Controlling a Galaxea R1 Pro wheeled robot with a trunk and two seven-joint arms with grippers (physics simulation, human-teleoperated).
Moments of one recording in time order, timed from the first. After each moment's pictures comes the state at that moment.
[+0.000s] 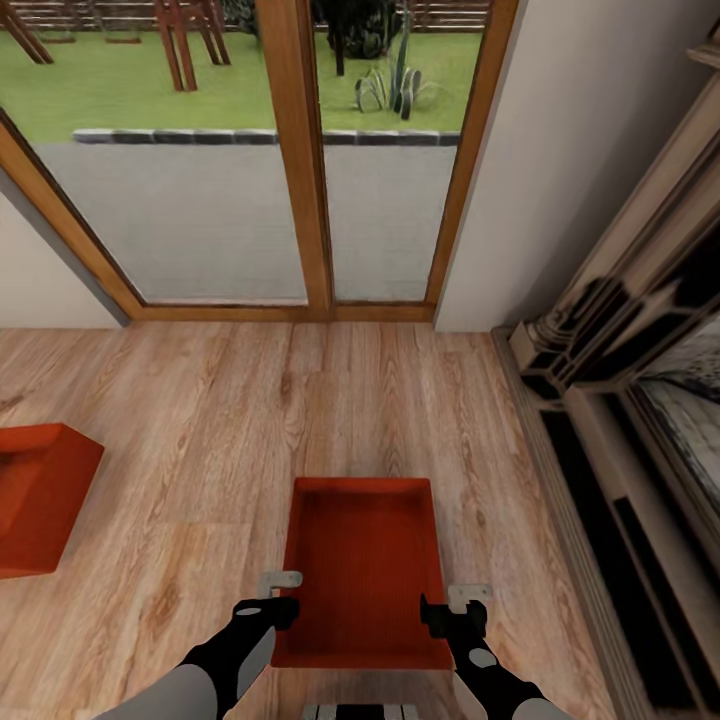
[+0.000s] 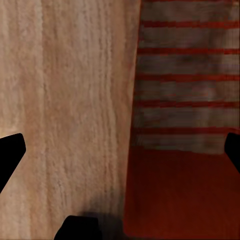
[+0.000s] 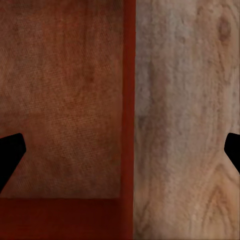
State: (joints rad) left arm -0.62 -0.11 -0.12 -0.25 0.15 0.11 0.23; right arm -0.57 0.13 -0.19 -0.15 0.27 -0.32 -0.14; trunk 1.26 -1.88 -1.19
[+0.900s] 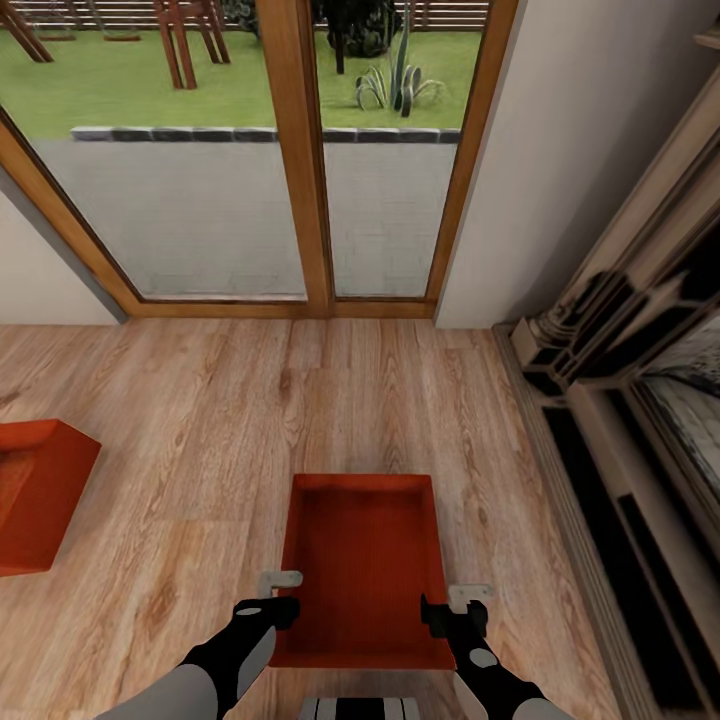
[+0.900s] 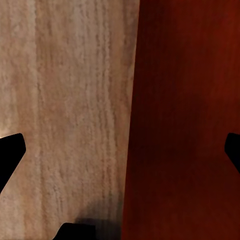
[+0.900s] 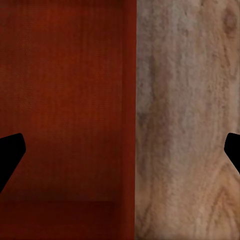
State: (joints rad) left arm -0.62 -0.12 -0.12 -0.25 0.15 0.11 0.23; right arm -0.57 0.13 -0.19 -0.15 0.27 -0.32 -0.14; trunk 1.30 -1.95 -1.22
